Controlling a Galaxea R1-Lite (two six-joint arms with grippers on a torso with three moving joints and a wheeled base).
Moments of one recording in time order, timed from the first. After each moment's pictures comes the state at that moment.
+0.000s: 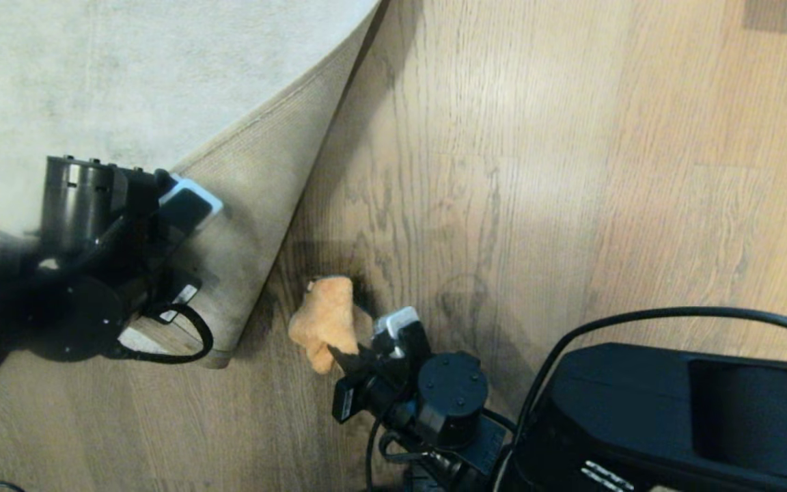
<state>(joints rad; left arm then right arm) -0.36 1.52 -0.87 -0.13 0.75 0.52 0.99 2.38 -0.96 -1.52 -0.17 0.19</state>
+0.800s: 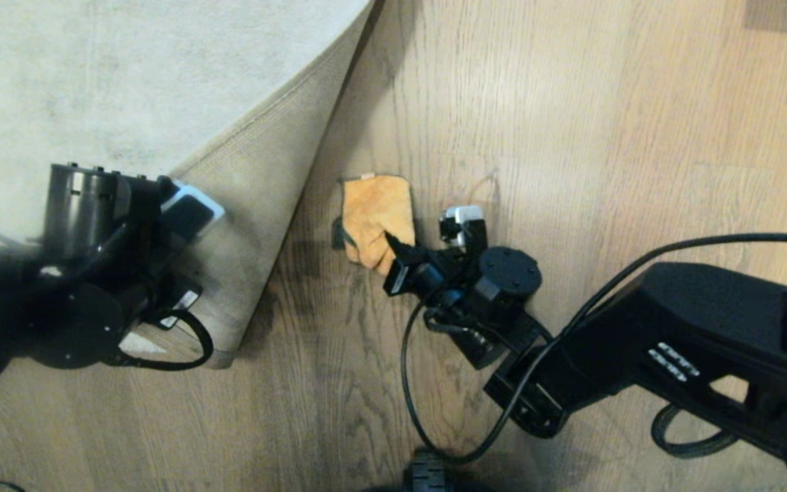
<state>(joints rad) -0.36 1.52 -0.86 -0.13 0.75 0.52 0.78 2.27 -1.14 -1.43 -0.17 0.18</state>
